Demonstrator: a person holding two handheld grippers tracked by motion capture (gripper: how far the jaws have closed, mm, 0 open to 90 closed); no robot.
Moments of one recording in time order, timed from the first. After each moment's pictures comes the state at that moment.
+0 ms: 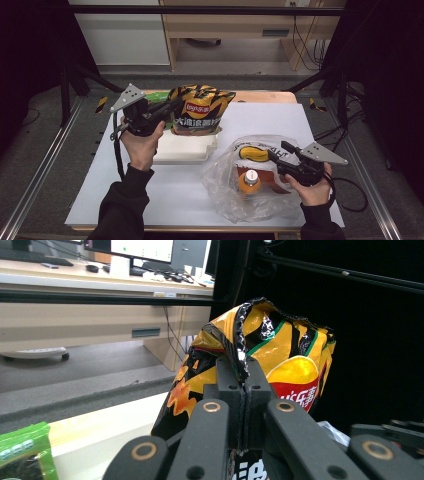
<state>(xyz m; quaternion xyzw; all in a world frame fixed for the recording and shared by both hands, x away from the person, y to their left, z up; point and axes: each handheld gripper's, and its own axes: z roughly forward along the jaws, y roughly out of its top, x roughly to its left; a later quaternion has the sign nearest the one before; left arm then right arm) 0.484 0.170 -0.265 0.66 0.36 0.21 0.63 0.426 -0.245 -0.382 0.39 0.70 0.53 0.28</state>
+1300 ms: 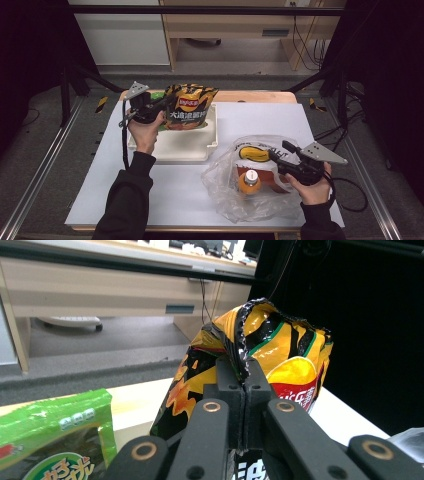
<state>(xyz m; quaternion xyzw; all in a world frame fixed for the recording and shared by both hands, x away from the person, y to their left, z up) 0.566 0.189 -0.326 0.66 0.42 0.21 0.59 0.430 -0.248 -0.387 0.40 0.69 0.53 0.28</state>
